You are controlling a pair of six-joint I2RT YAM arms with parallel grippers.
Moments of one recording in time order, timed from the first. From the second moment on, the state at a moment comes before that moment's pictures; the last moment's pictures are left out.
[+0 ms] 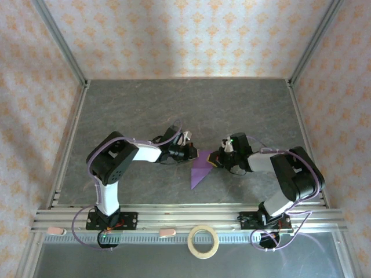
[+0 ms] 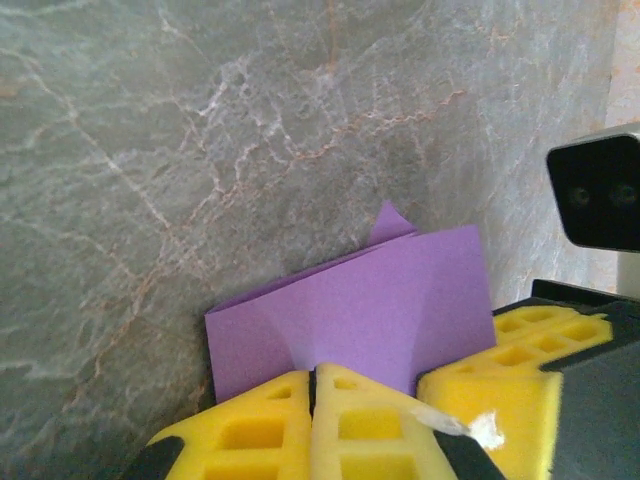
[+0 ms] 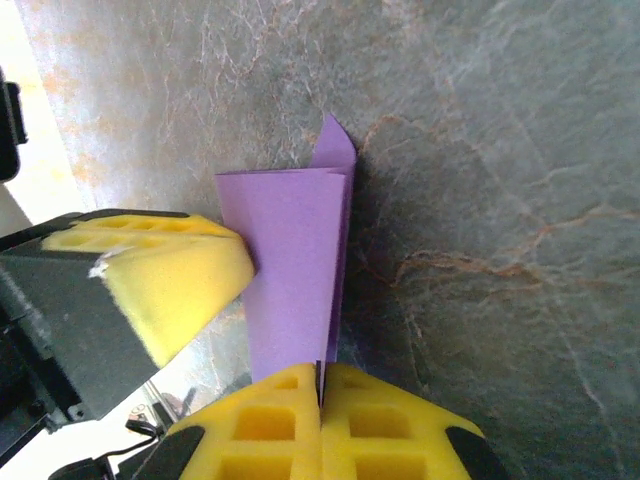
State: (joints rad) left arm -0.61 1.89 0.88 0.22 0.50 -0.86; right arm 0.37 1.57 0.49 0.20 -0.67 0.92
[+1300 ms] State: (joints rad) left arm -1.06 1.64 0.80 -0.05 -0.37 -0.36; right arm 0.43 1.56 0.47 0.49 -0.48 1.33
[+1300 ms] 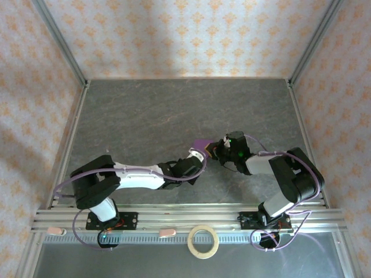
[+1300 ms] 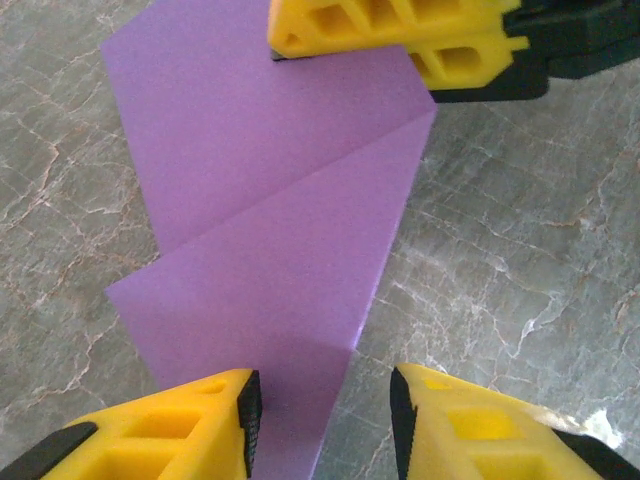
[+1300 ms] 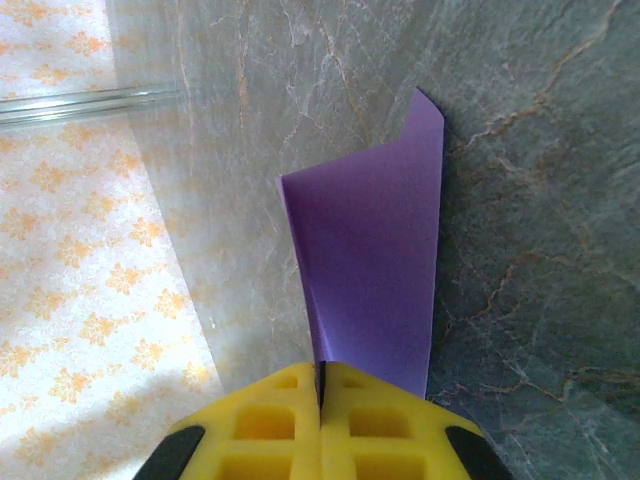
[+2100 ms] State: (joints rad) left arm -1.15 1.73 0.84 -0.12 -0.59 -0.33; right arm 0.43 1.56 0.47 0.49 -0.47 1.33
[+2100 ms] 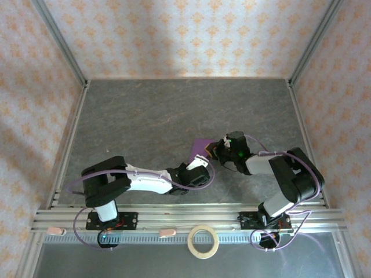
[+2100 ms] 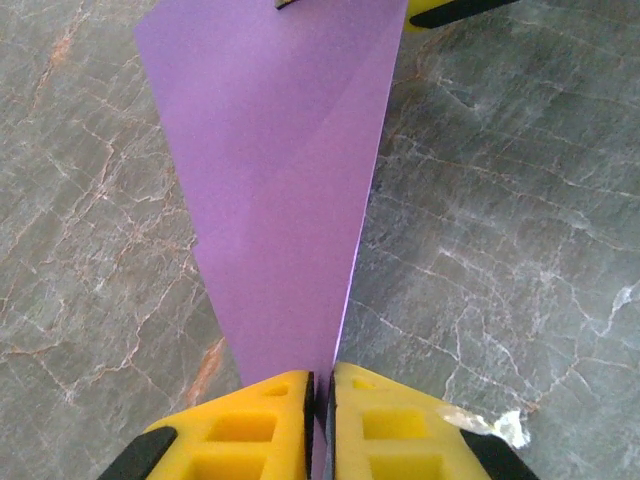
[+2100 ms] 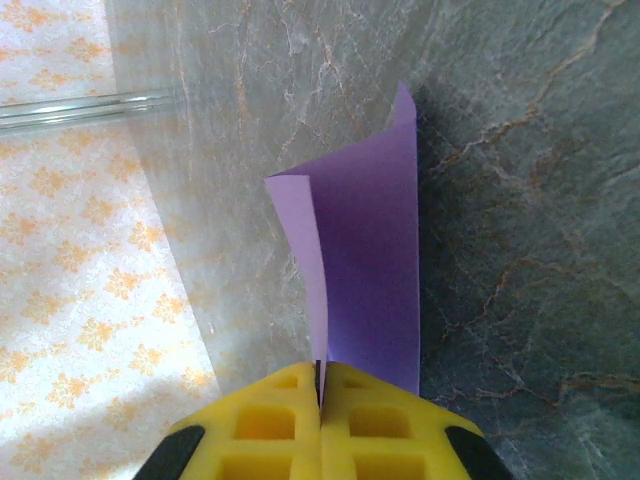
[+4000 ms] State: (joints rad) left arm -0.84 1.74 0.77 0.10 0.24 -0.38; right arm 0.30 1.26 0.44 0.10 -0.45 1.06
